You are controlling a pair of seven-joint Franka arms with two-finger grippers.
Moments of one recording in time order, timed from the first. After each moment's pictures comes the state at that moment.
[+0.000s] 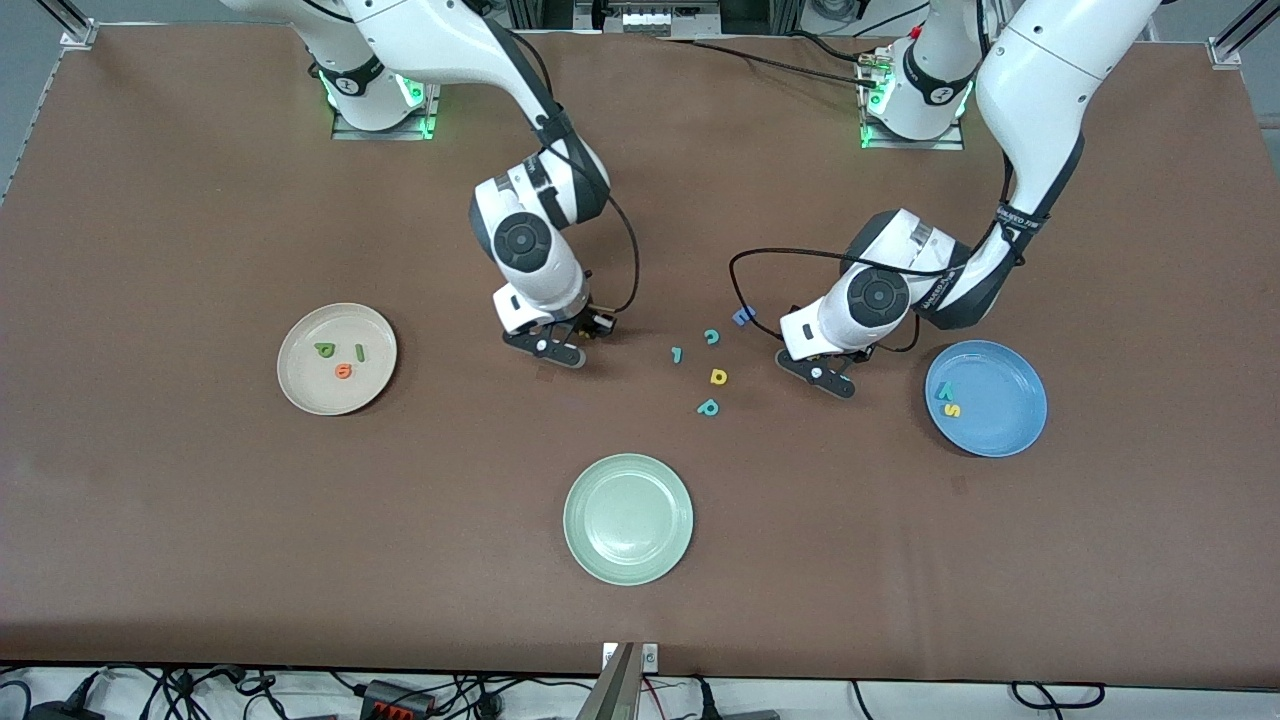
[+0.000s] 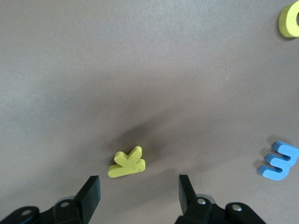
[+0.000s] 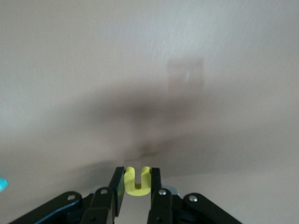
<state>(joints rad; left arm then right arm) 0.04 0.56 -0.46 -2.02 0.27 2.31 -0.12 0.86 0.62 -0.21 -1.83 0.34 2.45 0.76</state>
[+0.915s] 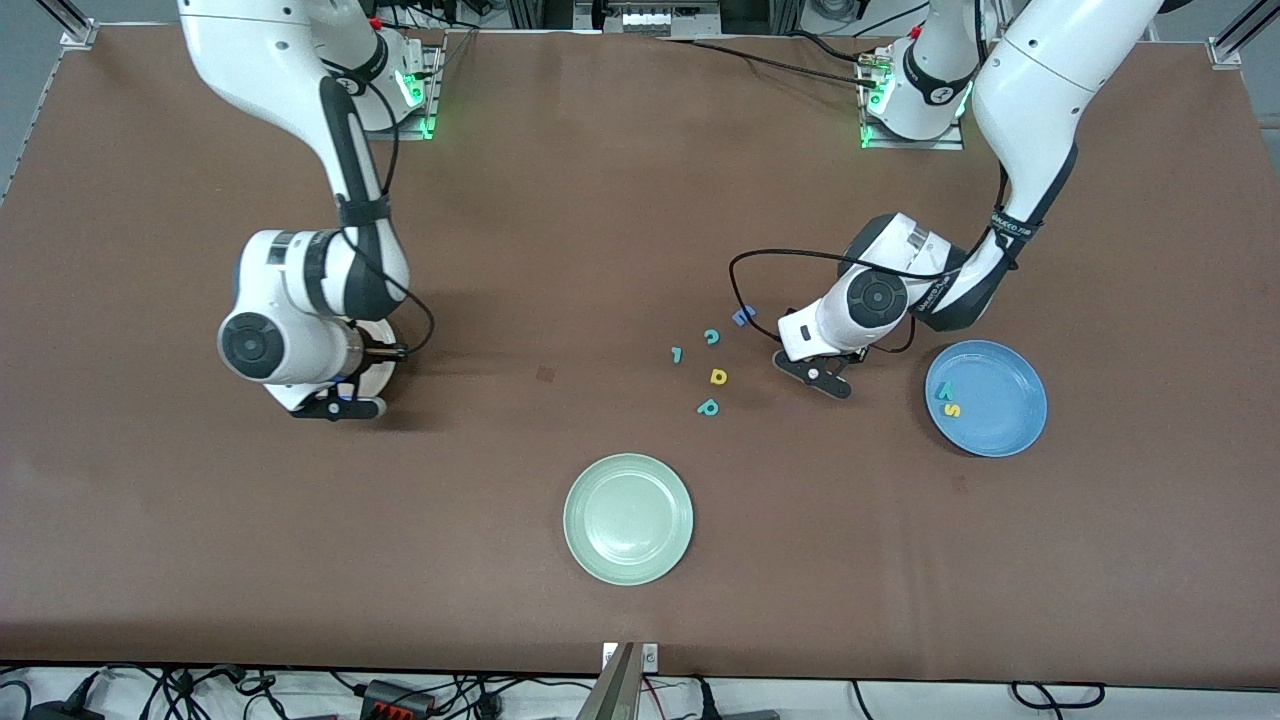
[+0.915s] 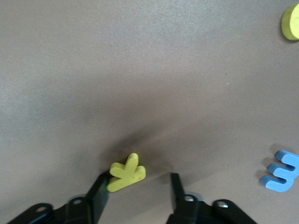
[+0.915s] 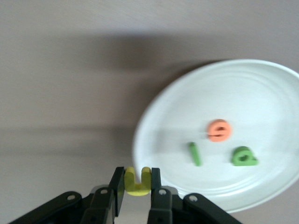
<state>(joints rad) 0.04 0.58 -0.46 -2.03 0.27 2.36 -0.12 0.68 0.58 -0.58 -1.85 0.34 1.99 -0.07</state>
